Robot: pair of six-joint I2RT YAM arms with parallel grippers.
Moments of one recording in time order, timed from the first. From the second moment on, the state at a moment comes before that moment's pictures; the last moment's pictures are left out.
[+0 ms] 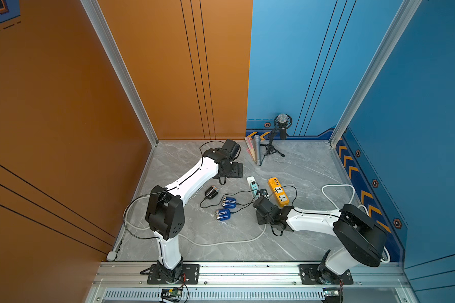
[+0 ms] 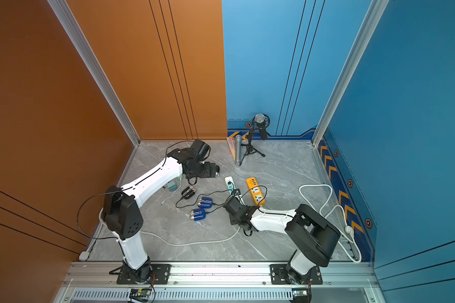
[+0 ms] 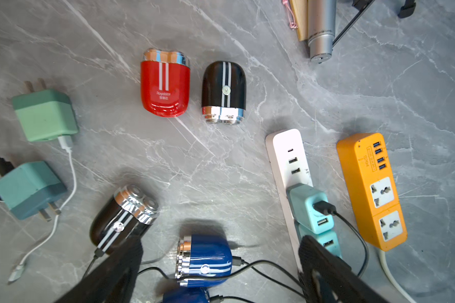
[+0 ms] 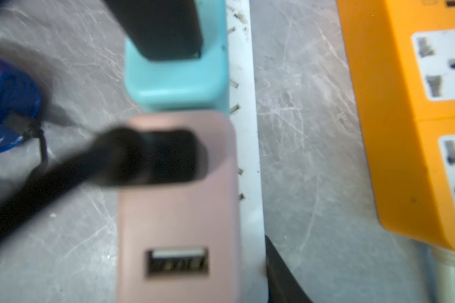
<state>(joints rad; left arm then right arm) -0.56 1.86 1.67 -0.92 -0.08 -0.56 0.89 1.56 0.69 -0.19 0.33 0.57</state>
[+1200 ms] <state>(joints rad) -0.68 2.24 1.98 -0.92 -0.06 -1.05 0.88 1.19 0.50 -0.17 0.30 0.40</state>
